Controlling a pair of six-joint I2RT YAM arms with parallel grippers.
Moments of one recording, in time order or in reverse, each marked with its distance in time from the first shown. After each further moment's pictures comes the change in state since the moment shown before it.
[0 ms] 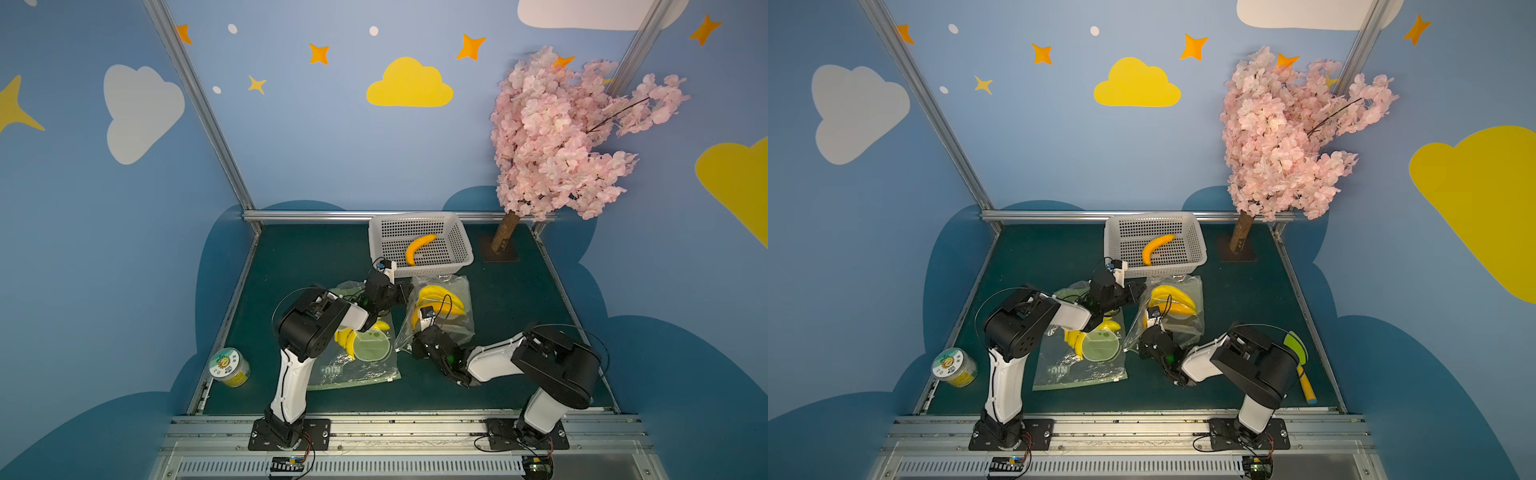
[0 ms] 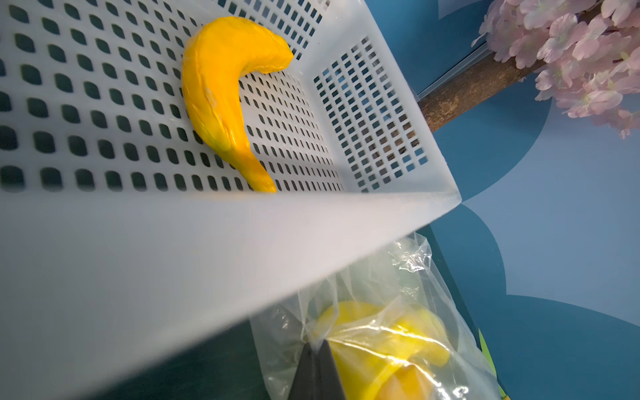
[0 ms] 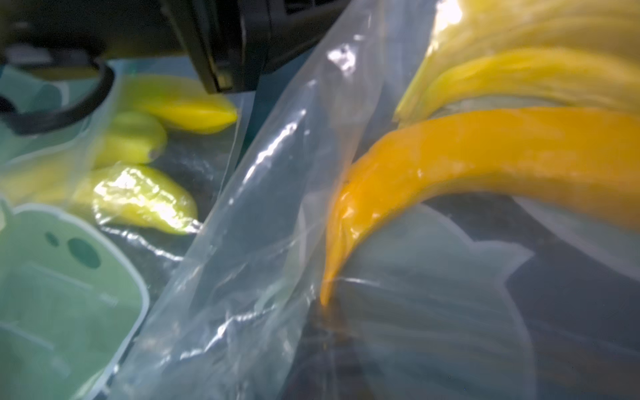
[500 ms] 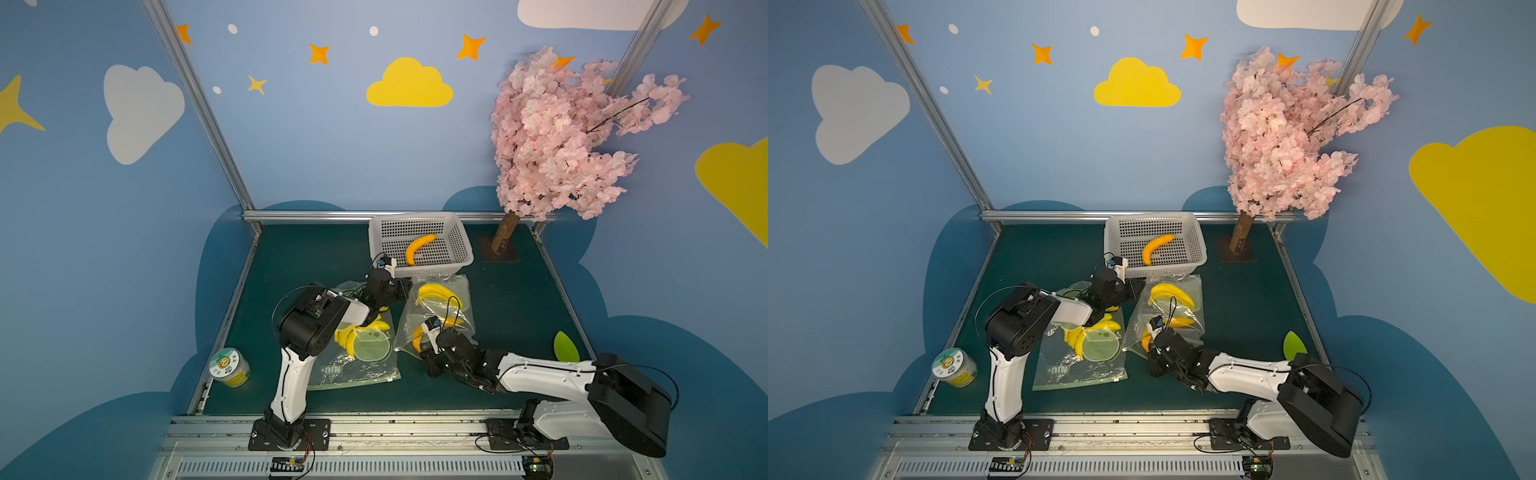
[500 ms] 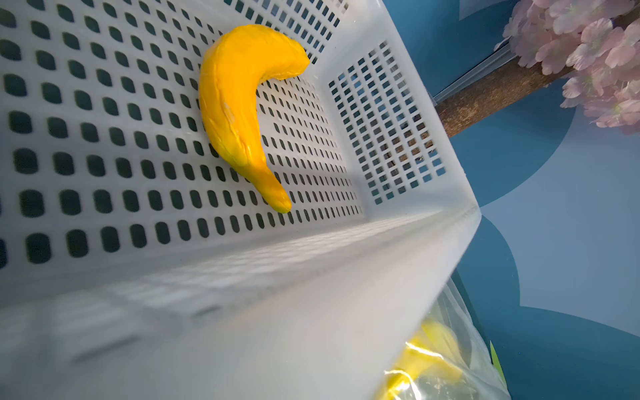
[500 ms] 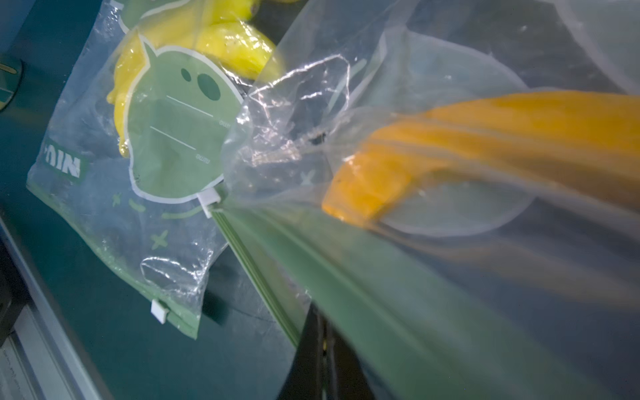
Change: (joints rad) left arm 0.009 0.015 0.056 -0.073 -0.011 0.002; right arm -0.001 -0.391 -0.021 -0.528 -0.285 -0.018
